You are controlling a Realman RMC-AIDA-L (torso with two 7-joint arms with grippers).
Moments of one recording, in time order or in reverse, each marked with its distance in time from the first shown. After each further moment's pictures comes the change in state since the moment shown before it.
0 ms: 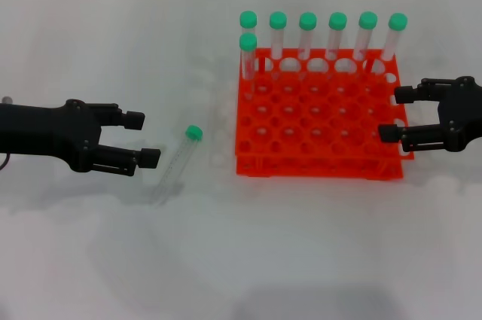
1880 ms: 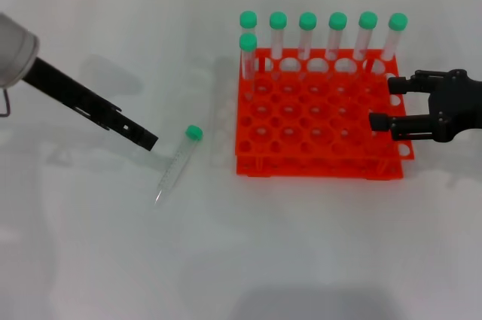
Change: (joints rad) left arm -0.321 0.021 0.149 0.008 0.452 -0.091 -0.661; right arm 0.000 0.026 -0.001 0.003 0.014 0.052 -0.003
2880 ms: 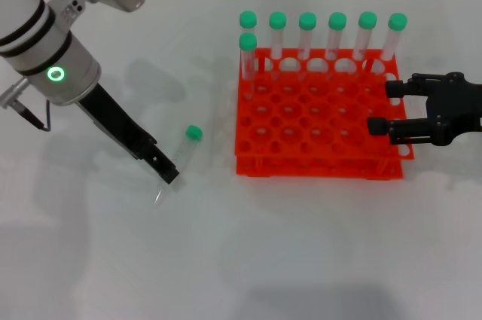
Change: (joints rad) left arm -0.125 -0.069 0.139 -0.135 0.125 -0.086 -0.098; right arm 0.000 0.000 -0.008 0.000 0.000 -0.008 0.000
